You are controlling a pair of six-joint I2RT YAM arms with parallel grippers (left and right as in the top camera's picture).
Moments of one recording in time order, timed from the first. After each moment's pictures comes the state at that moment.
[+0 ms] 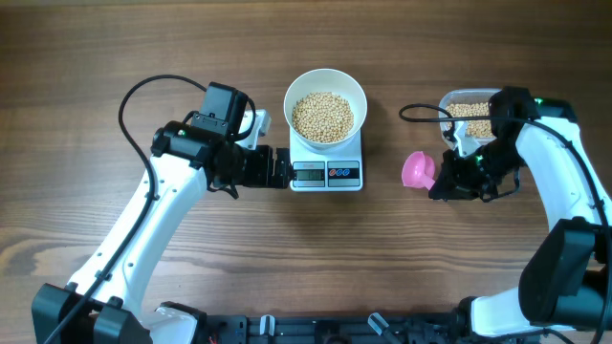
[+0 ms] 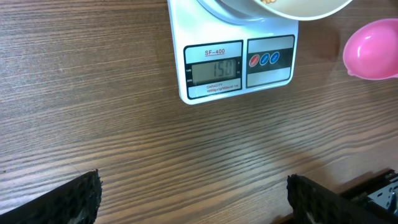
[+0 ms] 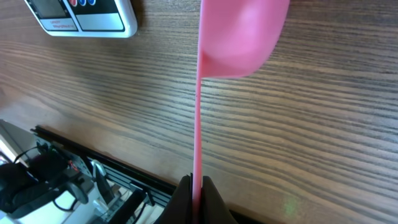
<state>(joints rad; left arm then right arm) -0.32 1.46 1.16 -0.98 0.31 -0.25 -0.12 1.66 1.19 -1.34 -0.46 -0.14</state>
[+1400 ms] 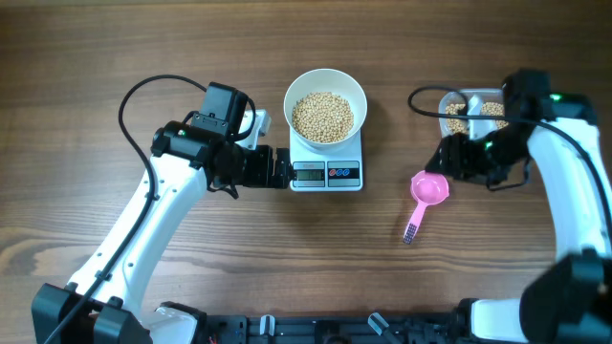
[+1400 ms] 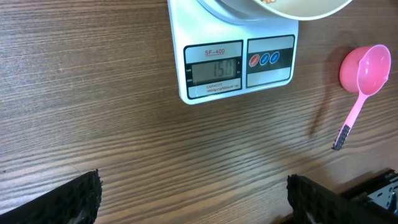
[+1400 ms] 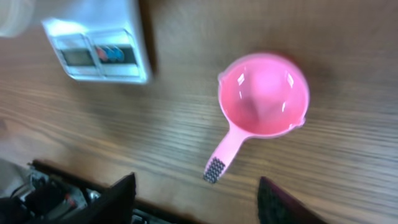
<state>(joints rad) -0.32 1.46 1.16 -0.98 0.31 -0.25 -0.12 1.57 1.30 -1.30 -0.43 -0.06</state>
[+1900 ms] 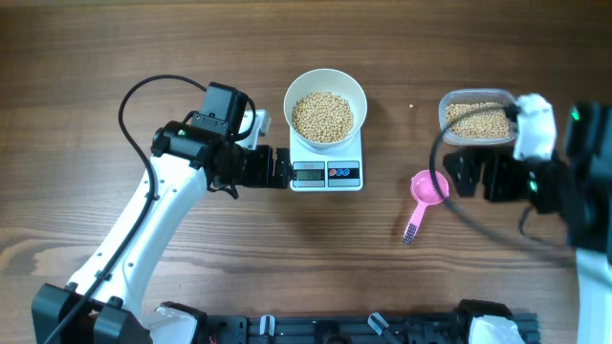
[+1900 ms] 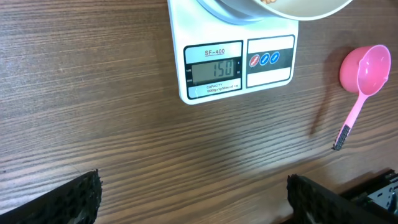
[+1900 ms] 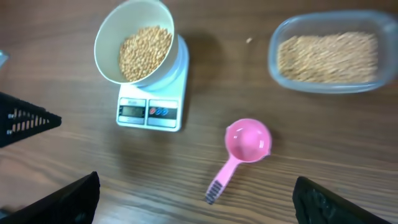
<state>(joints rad) -0.32 1.46 1.16 -0.98 0.31 -0.25 -0.12 1.03 1.38 -1.30 -0.36 -0.05</state>
